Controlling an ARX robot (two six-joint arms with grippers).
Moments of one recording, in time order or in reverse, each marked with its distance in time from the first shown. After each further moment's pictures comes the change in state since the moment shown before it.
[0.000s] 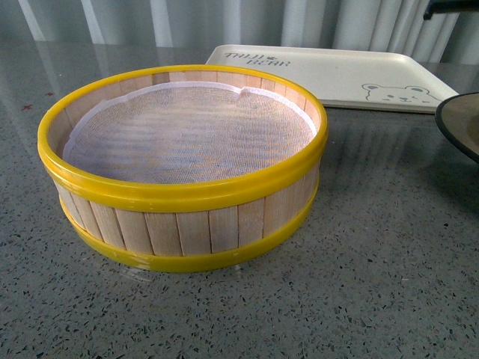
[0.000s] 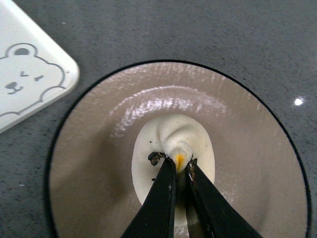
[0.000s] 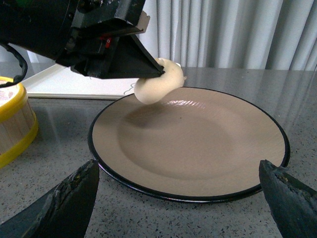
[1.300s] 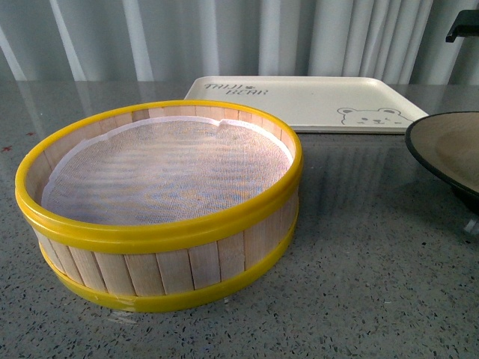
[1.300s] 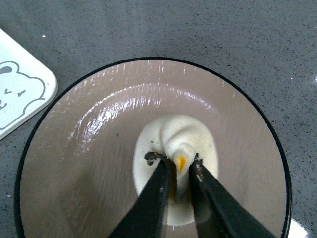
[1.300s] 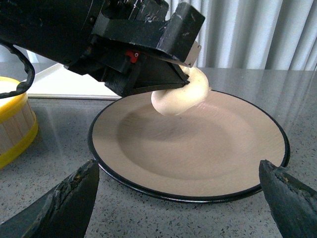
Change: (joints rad) left arm -0.100 0.063 0.063 -0.066 -0.121 0.121; right arm 0.000 0.000 0.000 0.000 0.000 0.000
